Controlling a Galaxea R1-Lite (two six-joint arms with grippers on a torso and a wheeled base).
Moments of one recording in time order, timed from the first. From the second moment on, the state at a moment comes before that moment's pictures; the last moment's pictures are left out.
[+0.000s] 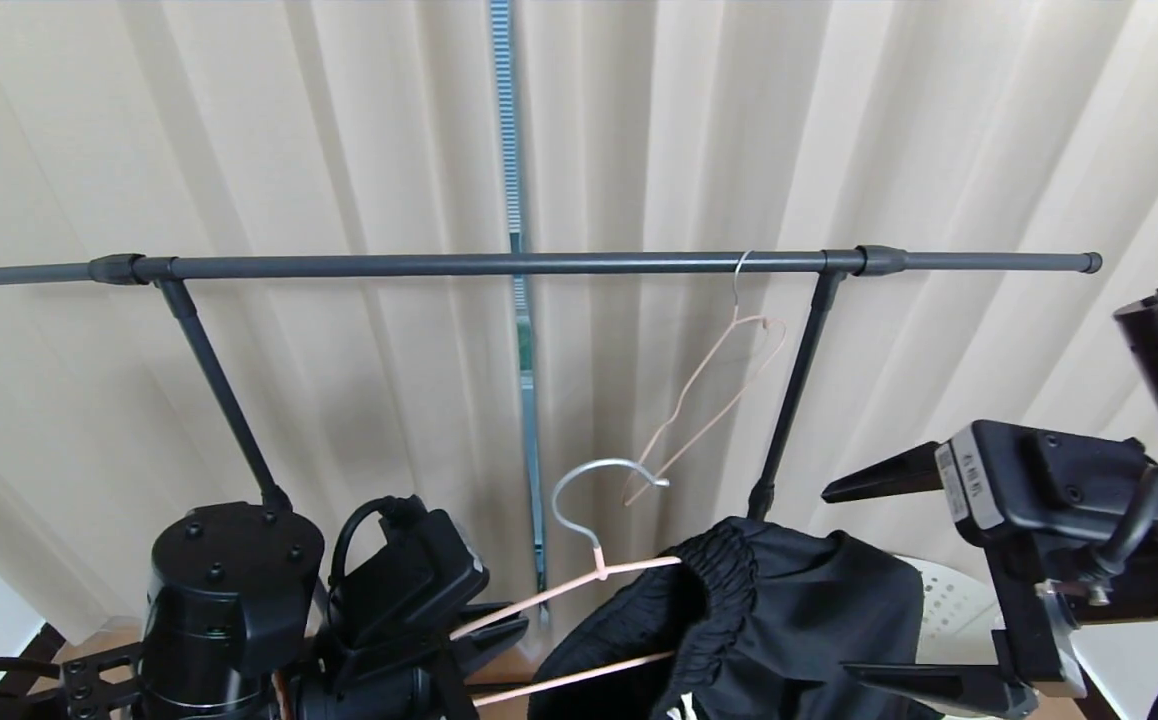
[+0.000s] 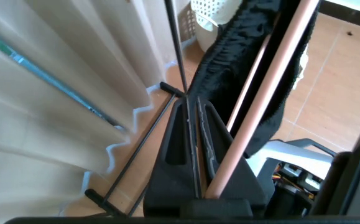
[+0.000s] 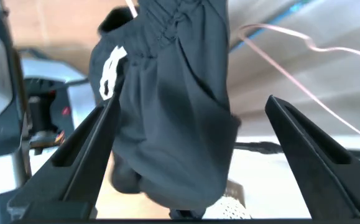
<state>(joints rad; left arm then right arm) -0.74 1.59 -0.37 -0.74 -0.12 0.26 0.53 1.39 -0.95 0.36 0.36 -0.77</state>
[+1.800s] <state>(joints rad) -0.73 1.53 -0.34 -0.74 -0.18 0.25 0.66 1.66 -1.13 0.38 0.48 -0.71</state>
